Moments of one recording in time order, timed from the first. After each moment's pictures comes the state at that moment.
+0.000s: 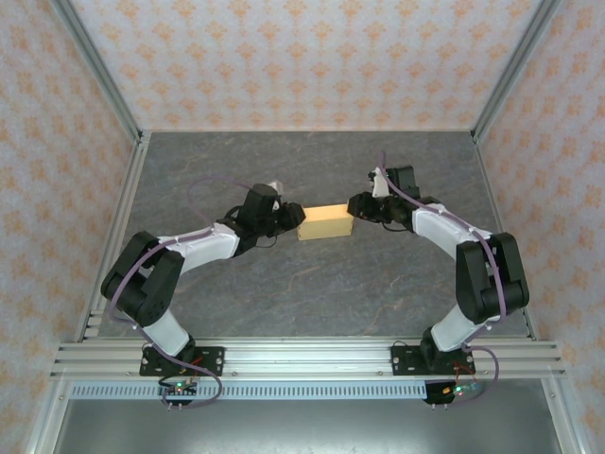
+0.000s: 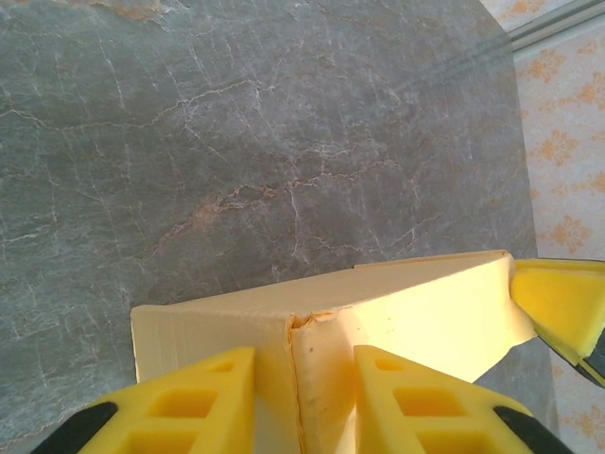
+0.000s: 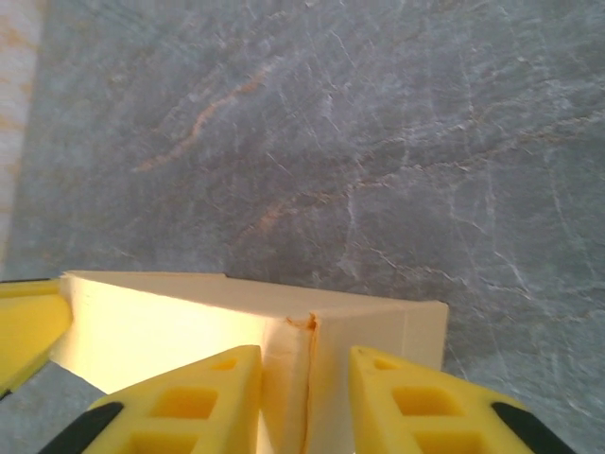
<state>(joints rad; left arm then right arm) -0.51 1.65 0.89 0.14 0.18 -0.88 0.24 1.61 0.96 -0.19 -0.51 0.43</state>
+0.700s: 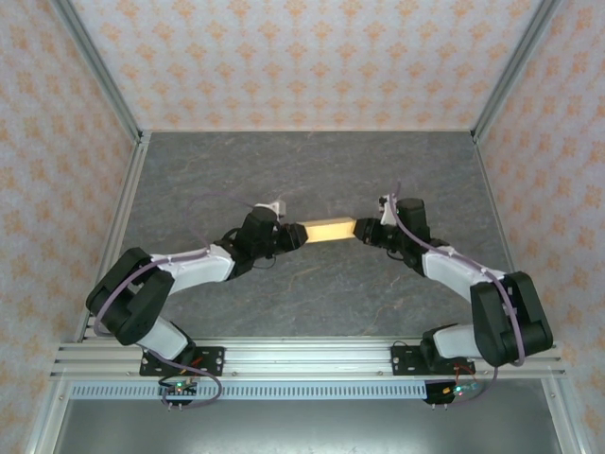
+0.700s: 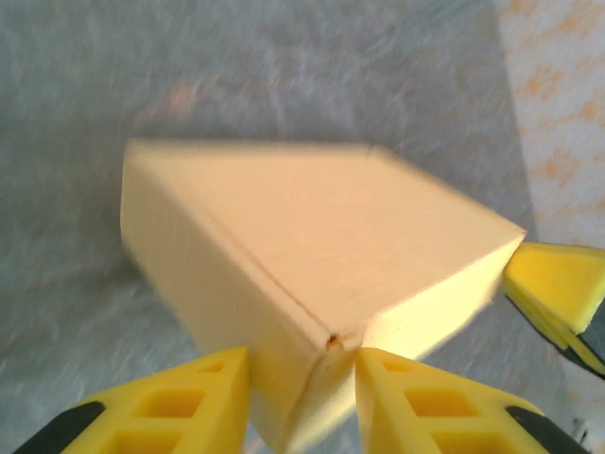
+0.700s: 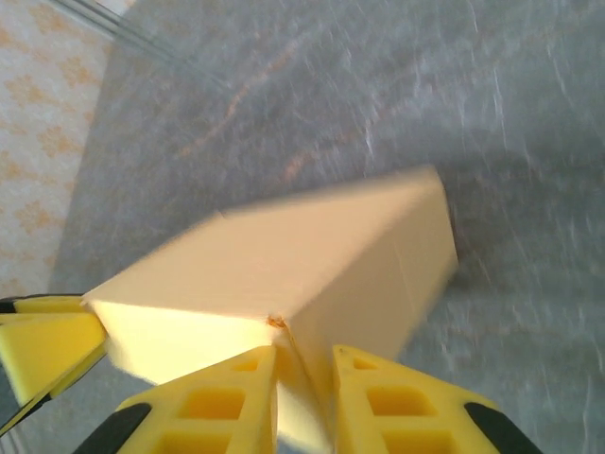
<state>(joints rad) -0.62 1.52 0.67 0.22 0.16 -0.88 0.29 1.33 0.54 0.12 -0.47 0.57</state>
